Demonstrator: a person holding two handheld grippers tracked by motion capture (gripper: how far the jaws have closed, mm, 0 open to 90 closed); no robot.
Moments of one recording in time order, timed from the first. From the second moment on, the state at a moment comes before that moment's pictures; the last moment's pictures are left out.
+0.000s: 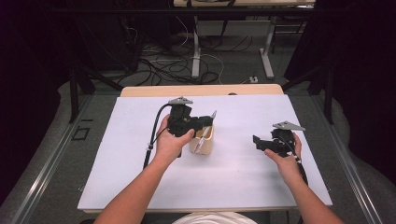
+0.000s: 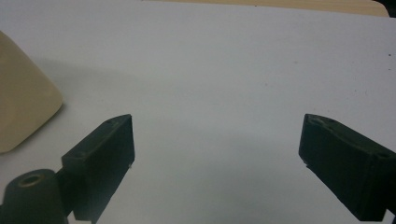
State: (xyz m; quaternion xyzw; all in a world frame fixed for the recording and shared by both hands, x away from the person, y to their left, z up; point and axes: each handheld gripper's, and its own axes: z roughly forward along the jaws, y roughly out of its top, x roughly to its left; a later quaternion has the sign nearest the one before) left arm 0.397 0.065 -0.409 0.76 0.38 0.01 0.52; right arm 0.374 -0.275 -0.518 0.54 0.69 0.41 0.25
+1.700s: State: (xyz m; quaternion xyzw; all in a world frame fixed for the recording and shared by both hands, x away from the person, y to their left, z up) left arm 0.457 0.068 -0.448 0.74 0.41 0.06 0.53; right arm 0.375 -0.275 -0.520 0.53 0.70 0.40 0.25
